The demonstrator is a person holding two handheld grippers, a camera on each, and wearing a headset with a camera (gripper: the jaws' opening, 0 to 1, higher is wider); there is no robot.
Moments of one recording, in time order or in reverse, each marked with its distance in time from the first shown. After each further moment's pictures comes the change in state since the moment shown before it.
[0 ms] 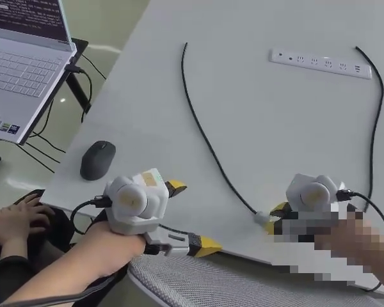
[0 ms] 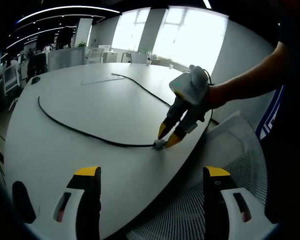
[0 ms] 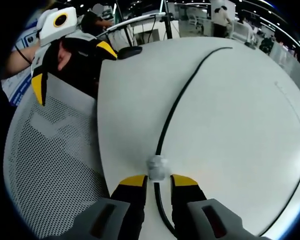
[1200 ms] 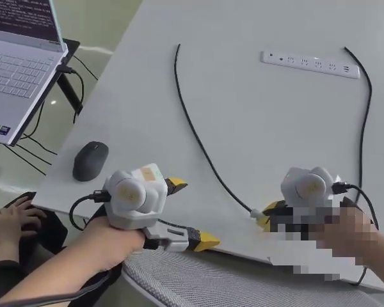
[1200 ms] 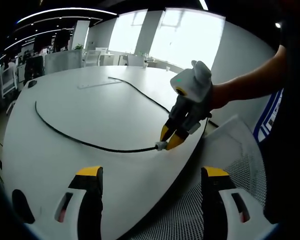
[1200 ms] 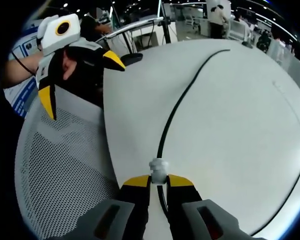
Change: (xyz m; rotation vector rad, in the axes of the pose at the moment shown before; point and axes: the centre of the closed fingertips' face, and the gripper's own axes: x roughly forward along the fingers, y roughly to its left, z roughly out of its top) left arm 0.009 -0.003 0.016 0.016 -0.023 -0.027; right arm -0.022 0.012 0.014 0.037 -0.018 0.012
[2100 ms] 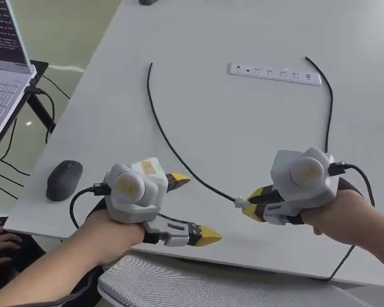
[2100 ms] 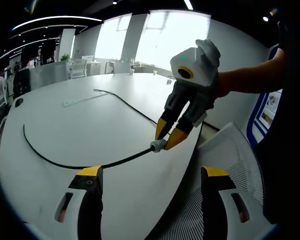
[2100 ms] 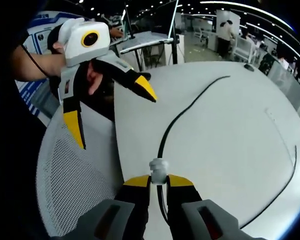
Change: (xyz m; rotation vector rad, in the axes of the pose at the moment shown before) left arm 0.027 -0.021 0.049 0.095 -0.031 -0.083; right arm -0.064 0.003 0.040 -0.122 -0.071 -0.006
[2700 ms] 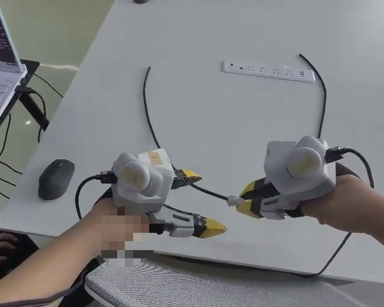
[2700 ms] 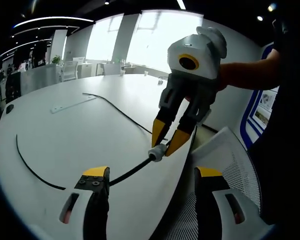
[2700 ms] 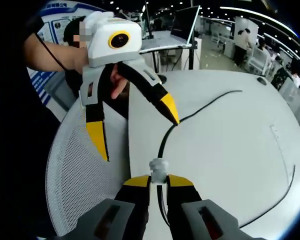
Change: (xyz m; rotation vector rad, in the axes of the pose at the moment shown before) left arm 0.025 -0.017 0.021 0.025 0.002 -0.075; right arm -0.023 0.011 0.006 -0.125 0.012 0.064
